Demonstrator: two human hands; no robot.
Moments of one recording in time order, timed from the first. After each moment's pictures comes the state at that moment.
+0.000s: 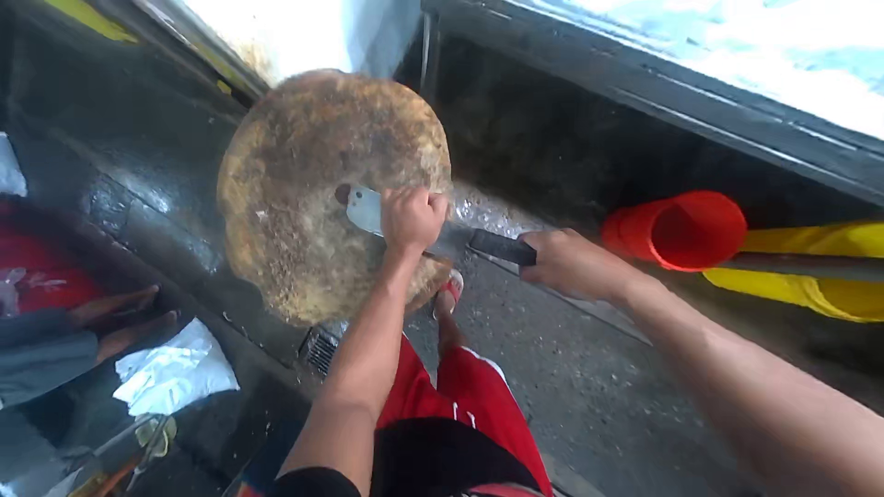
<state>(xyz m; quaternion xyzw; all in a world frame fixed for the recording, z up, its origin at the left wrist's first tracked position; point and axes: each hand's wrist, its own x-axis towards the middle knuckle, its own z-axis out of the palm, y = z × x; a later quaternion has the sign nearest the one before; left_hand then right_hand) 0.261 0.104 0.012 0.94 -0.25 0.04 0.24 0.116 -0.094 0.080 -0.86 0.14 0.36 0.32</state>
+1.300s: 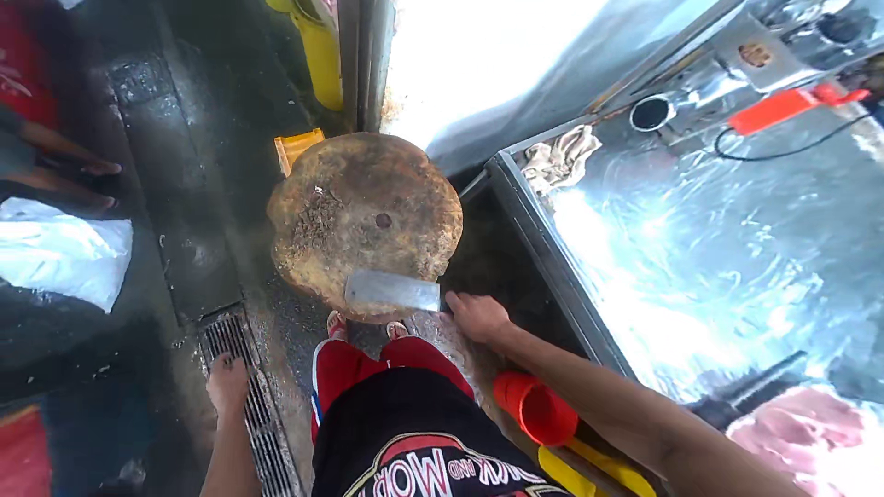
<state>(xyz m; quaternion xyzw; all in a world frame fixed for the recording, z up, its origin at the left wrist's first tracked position) -0.029 0.420 0.009 0.81 0.51 -0.10 0.26 0.186 -0.070 0.096 -0.91 -0.16 0.37 -0.04</state>
